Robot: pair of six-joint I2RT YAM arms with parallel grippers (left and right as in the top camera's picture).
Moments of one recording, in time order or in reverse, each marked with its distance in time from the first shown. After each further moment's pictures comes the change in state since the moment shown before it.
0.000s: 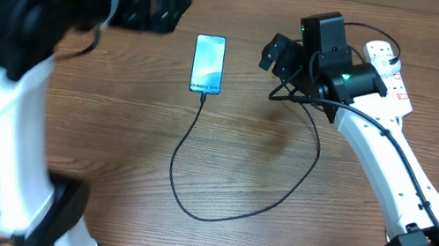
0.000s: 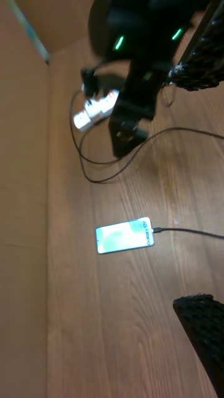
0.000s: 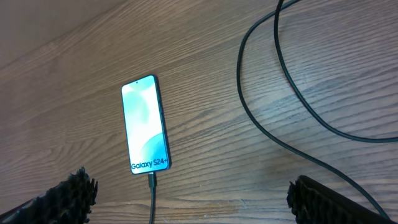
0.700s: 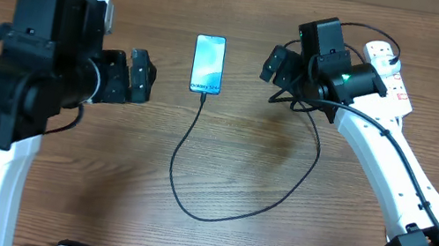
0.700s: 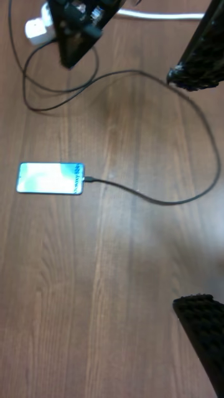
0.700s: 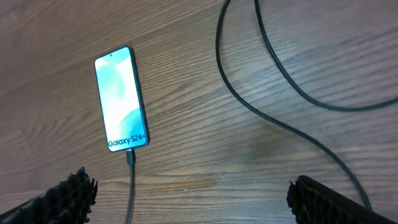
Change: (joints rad) left arm -0.001 -0.461 -0.908 0.208 -0.200 -0.111; right arm 0.000 0.000 0.000 -0.108 -0.001 -0.027
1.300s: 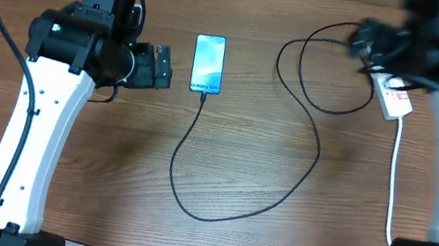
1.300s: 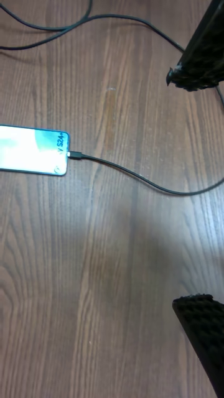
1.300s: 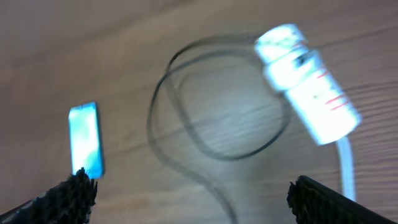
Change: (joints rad) left arm 0.000 0.189 -0.187 0.172 -0.004 -0.012; right arm -0.403 0.027 0.412 -0.332 -0.139 -0.378
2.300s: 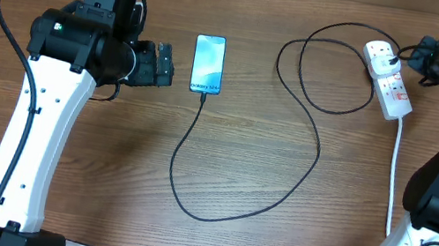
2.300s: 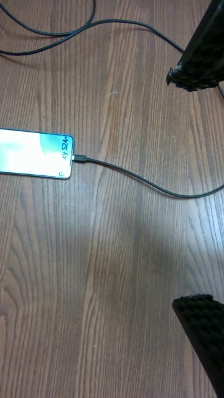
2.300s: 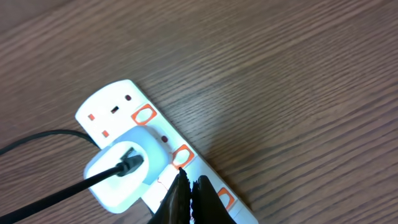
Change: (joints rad) left arm 0.000 0.003 -0.001 0.015 0.005 -0.002; right arm -0.224 0.418 -0.029 0.380 0.198 -0.058
